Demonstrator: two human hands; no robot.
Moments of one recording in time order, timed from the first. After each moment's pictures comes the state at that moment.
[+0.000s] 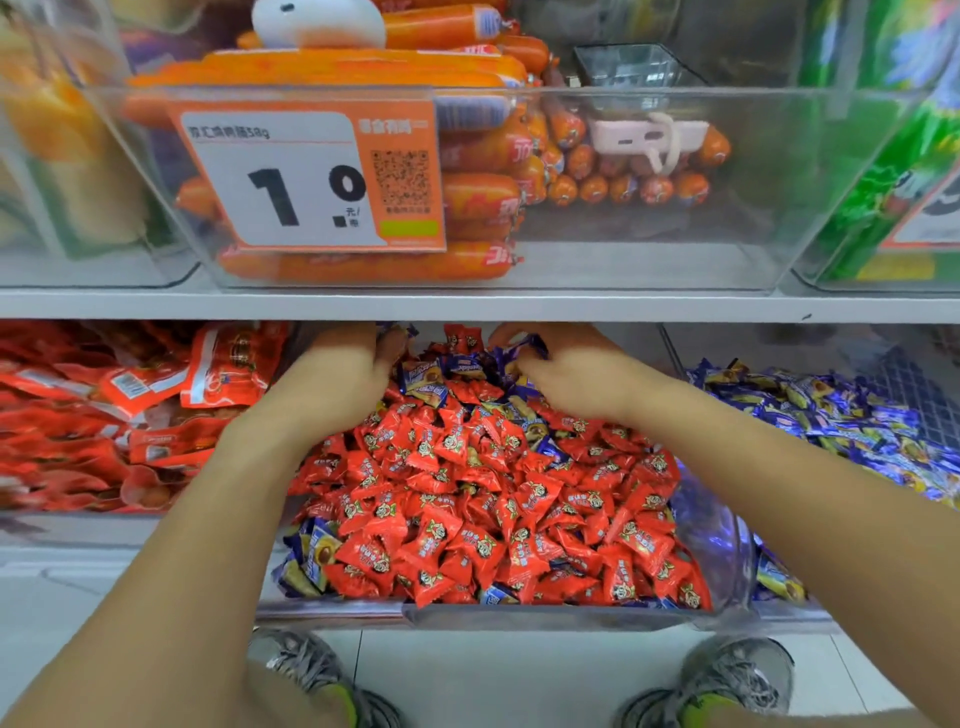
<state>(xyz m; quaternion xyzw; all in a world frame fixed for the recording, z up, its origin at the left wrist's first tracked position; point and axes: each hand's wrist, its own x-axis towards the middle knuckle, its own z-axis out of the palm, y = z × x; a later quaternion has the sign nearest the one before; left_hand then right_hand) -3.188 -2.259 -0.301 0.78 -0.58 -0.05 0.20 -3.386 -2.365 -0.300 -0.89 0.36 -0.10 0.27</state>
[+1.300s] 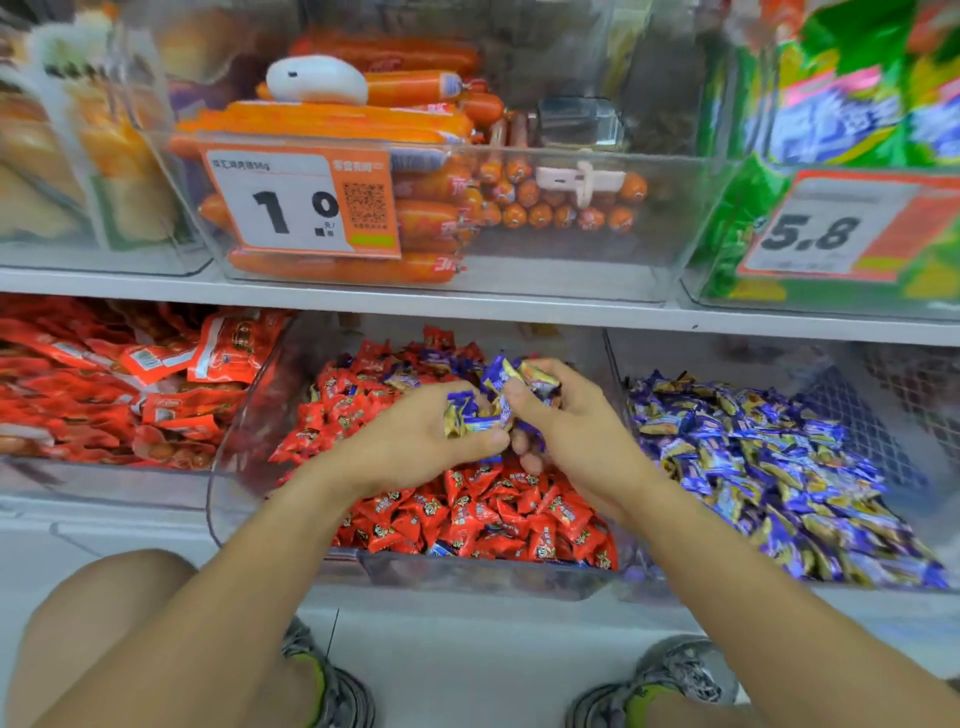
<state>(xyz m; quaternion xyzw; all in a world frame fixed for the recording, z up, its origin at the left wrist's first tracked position) -3.282 -2.232 -0.314 0.60 -0.60 -0.39 0.35 -3.451 -2.294 -0.300 -0.61 0.35 -0.30 0.64</state>
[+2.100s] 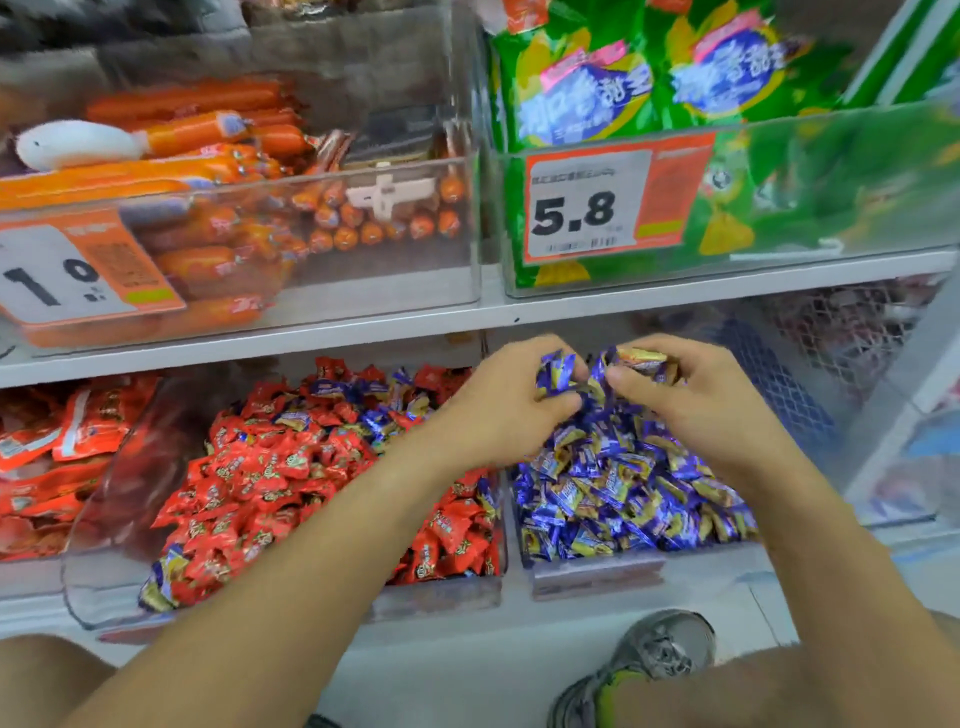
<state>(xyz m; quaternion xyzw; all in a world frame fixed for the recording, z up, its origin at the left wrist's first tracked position) -3.445 -2.318 -0.268 0.61 -0.68 -0.28 0.29 -3.630 -2.368 -0.296 -0.67 0.43 -0.40 0.46</state>
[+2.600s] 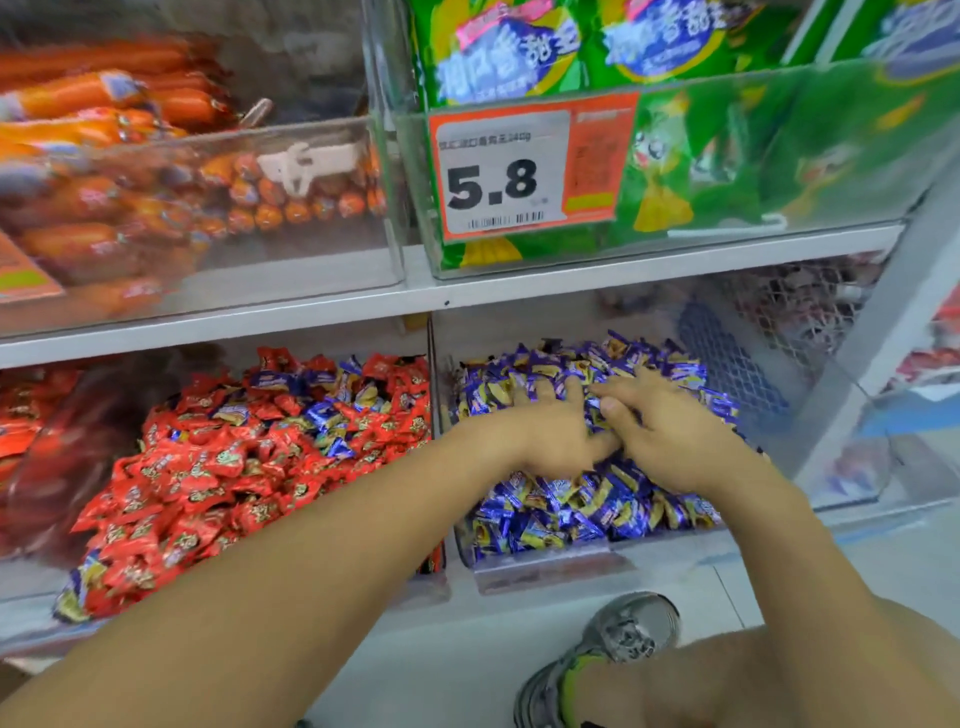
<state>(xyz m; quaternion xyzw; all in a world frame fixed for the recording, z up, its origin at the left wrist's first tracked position) -3.517 -2.363 -0.319 0.65 -0.70 -0.28 -0.12 -3.672 -2.389 -0.346 -0.82 0.48 -0.14 0.27</state>
